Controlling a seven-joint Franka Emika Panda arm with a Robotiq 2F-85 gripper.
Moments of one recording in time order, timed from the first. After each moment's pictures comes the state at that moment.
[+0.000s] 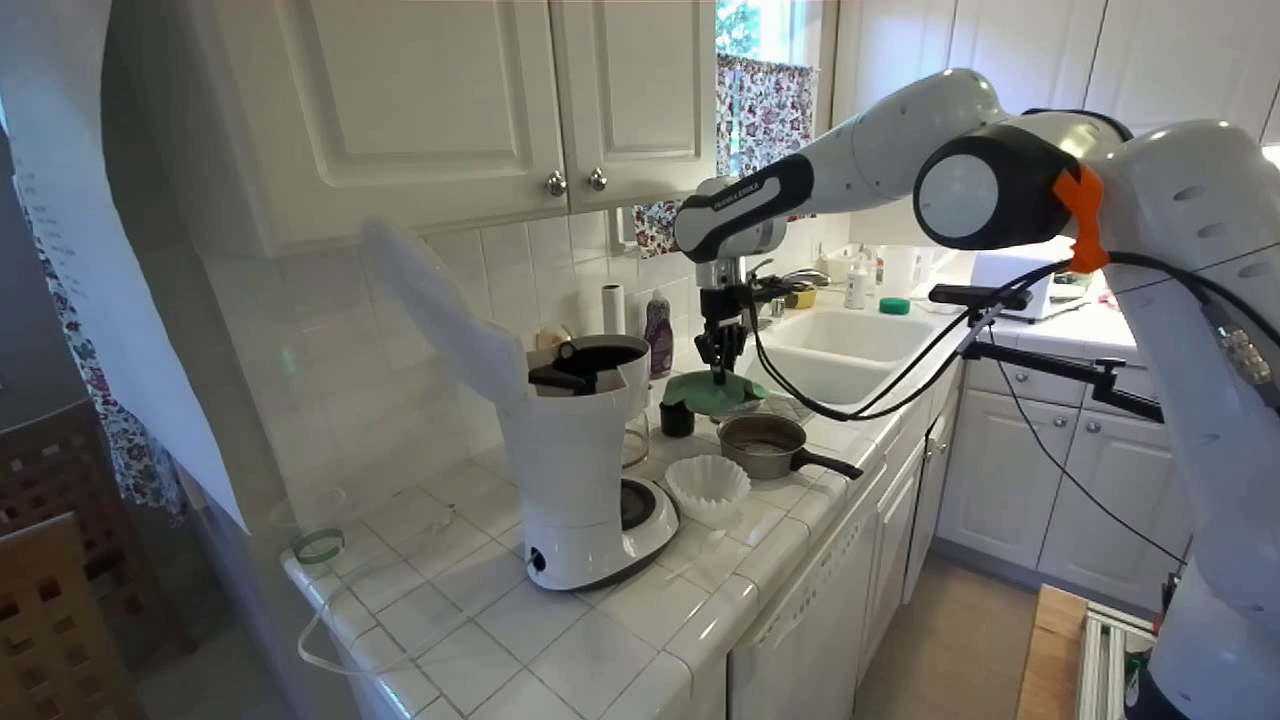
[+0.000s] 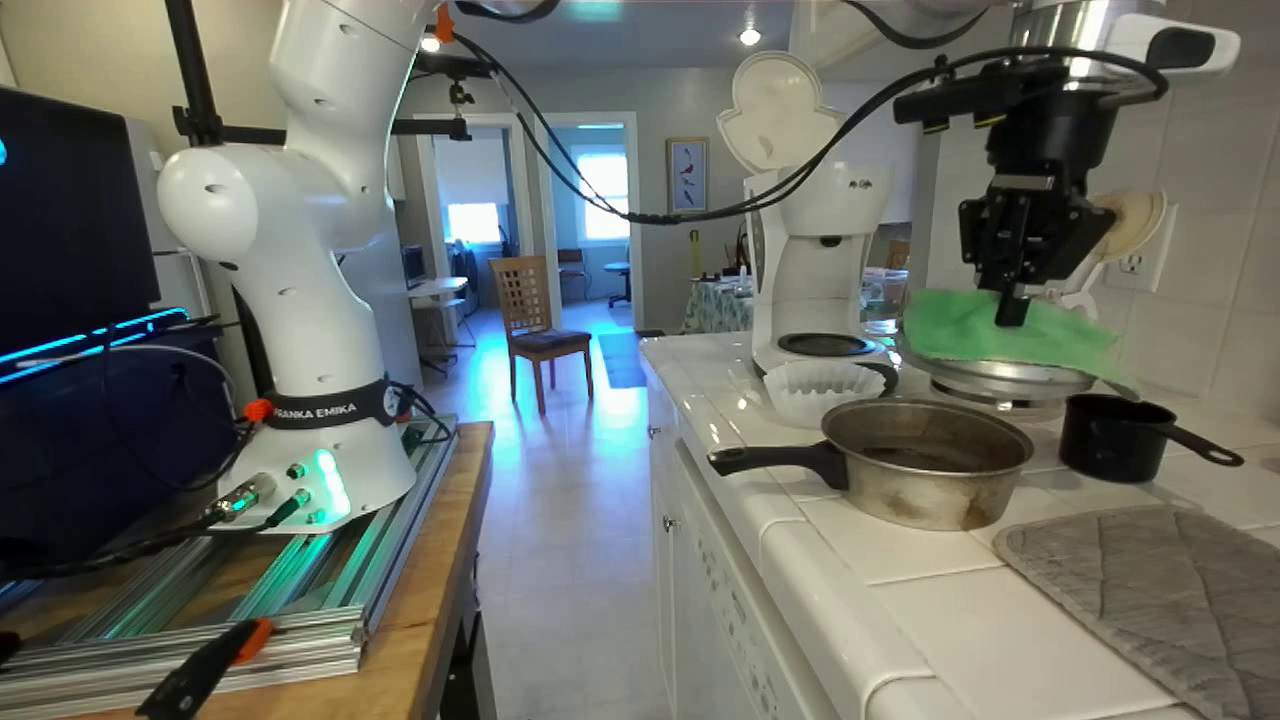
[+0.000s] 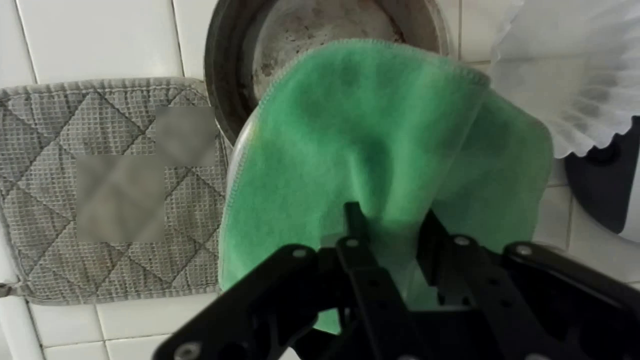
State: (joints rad) arm -0.25 0.54 -0.13 -1.40 0.09 1.84 -0.31
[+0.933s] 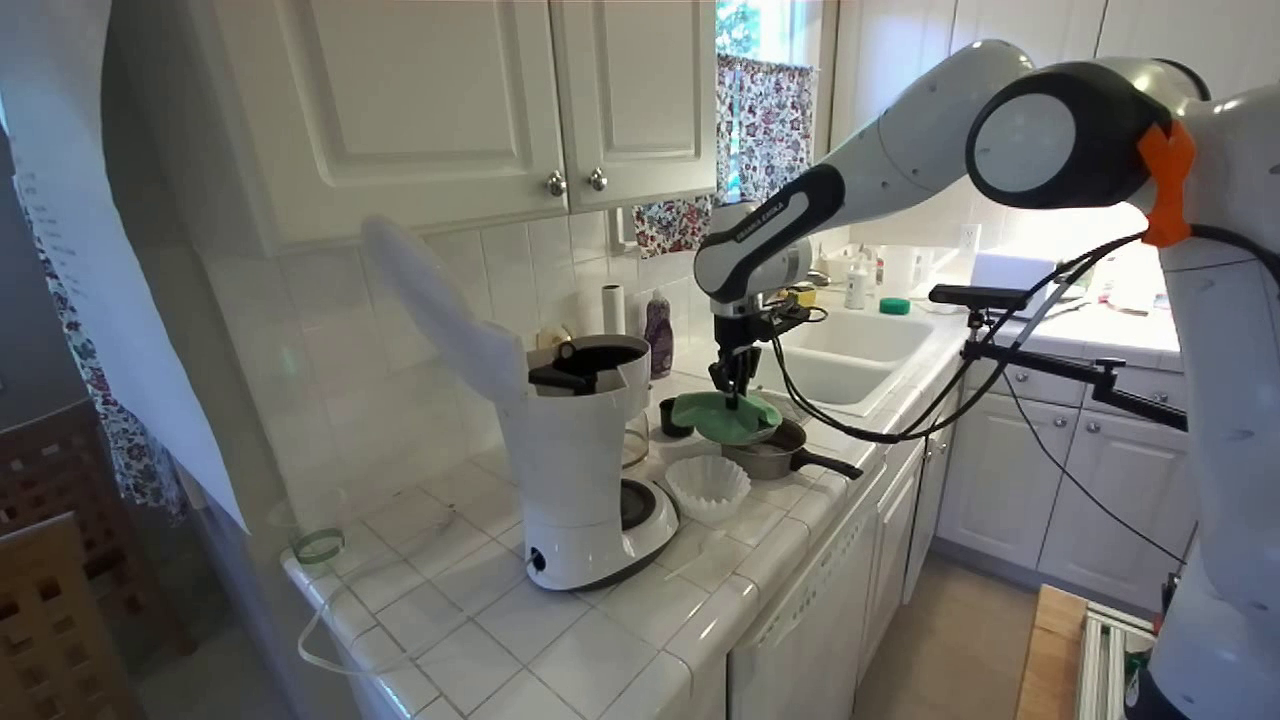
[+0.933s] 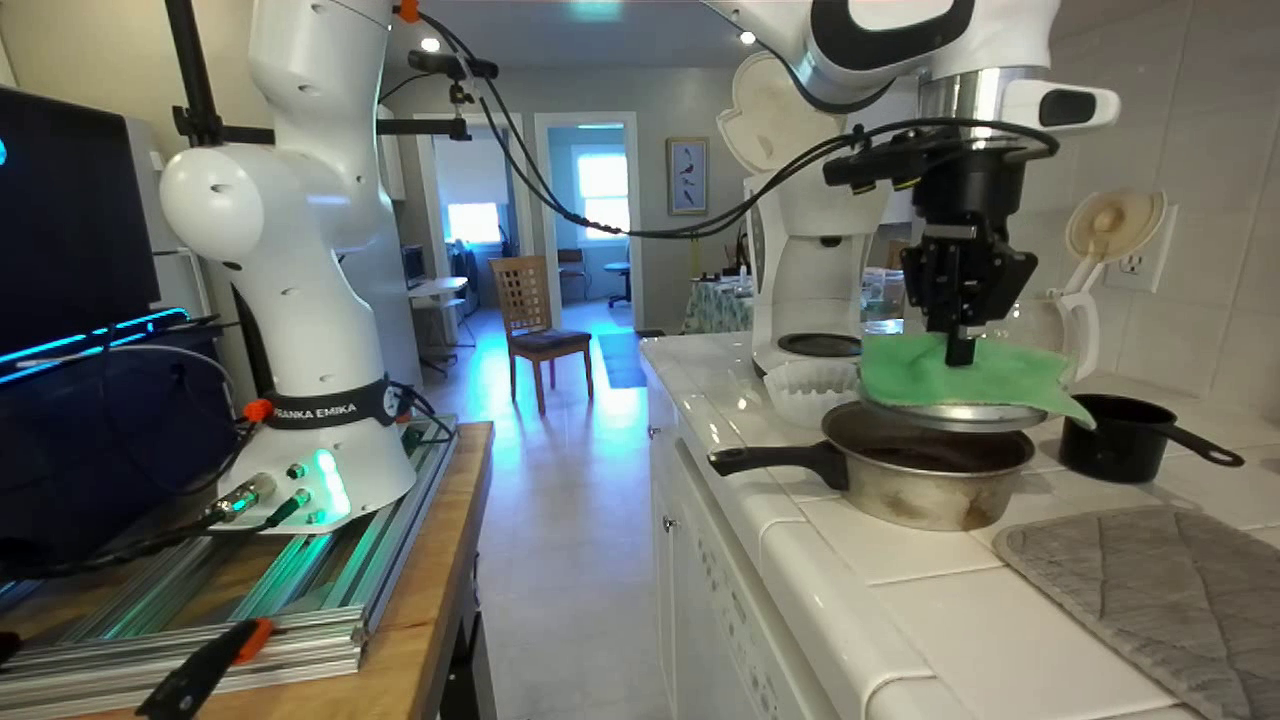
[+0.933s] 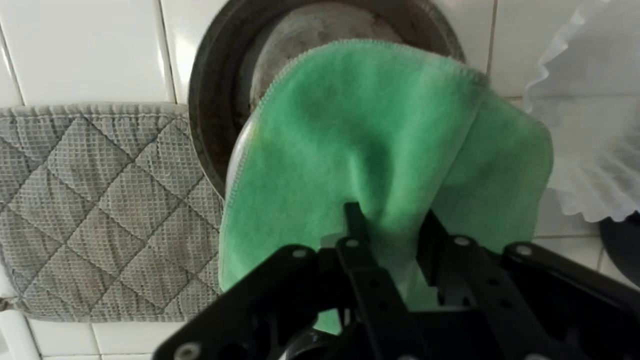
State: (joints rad) arm -0.22 0.37 -0.13 -1.78 0.02 2.17 -0.30
